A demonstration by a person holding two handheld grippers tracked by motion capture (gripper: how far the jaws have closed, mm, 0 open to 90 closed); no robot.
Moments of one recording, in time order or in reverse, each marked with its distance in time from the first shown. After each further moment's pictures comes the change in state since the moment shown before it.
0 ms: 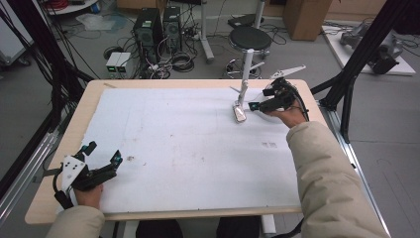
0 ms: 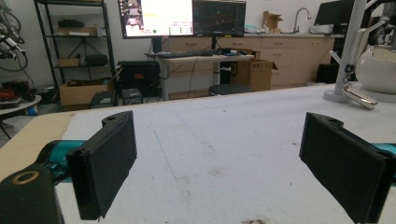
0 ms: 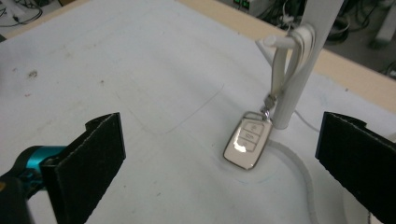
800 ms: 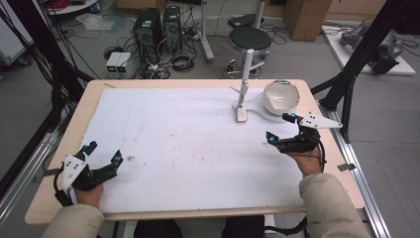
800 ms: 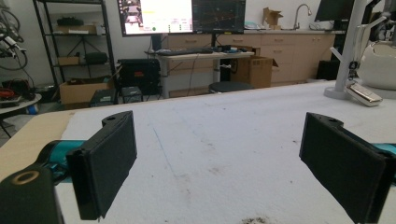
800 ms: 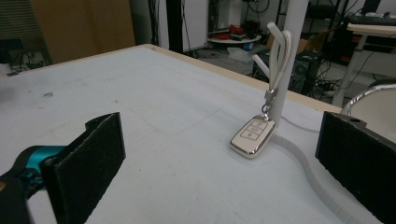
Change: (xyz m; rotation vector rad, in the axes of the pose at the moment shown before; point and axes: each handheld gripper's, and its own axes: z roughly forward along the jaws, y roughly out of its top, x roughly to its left) left arm -0.001 0.000 0.001 0.011 -0.001 0.005; right arm 0.048 -0.122 -0.050 -0.409 -0.100 -0.073
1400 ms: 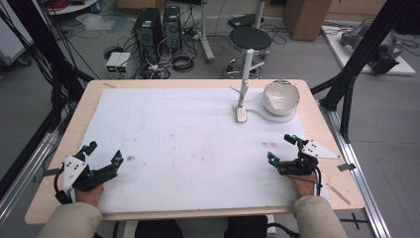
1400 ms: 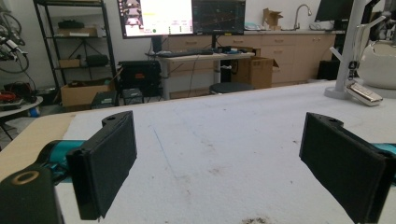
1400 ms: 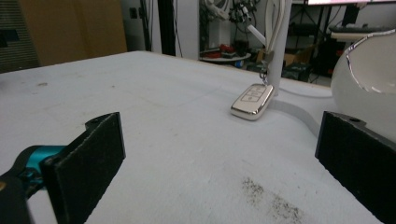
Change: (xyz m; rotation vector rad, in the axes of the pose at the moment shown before) left arm -0.001 0.000 -0.001 -0.011 0.003 0.009; right arm 0.012 -0.081 -0.013 -0.107 -0.039 0.028
